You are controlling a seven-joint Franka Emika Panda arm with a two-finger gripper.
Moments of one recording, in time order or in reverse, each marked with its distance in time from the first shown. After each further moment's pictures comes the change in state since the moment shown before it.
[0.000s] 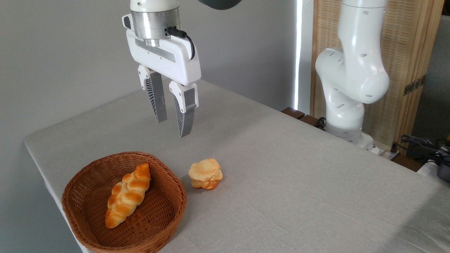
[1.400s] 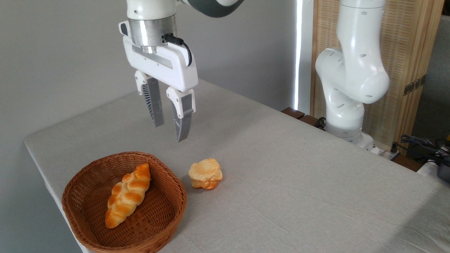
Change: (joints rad) arm 0.000 0.032 -0.003 0.000 -0.016 0.043 -0.049
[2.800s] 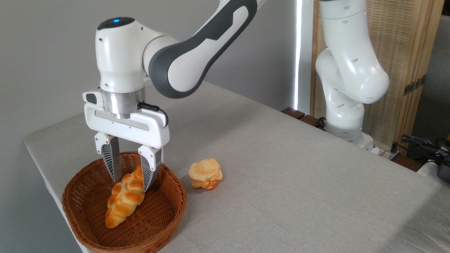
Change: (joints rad) arm -0.006 0.299 -0.058 0.000 -0.015 0.400 -0.443
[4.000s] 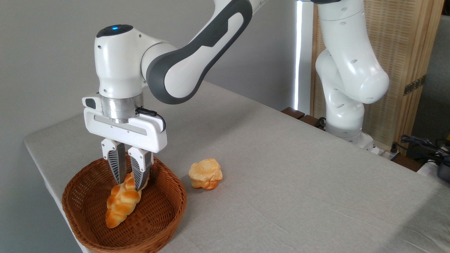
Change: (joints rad) arm -0.001 0.025 -0.011 0.004 0.001 0.021 0.000
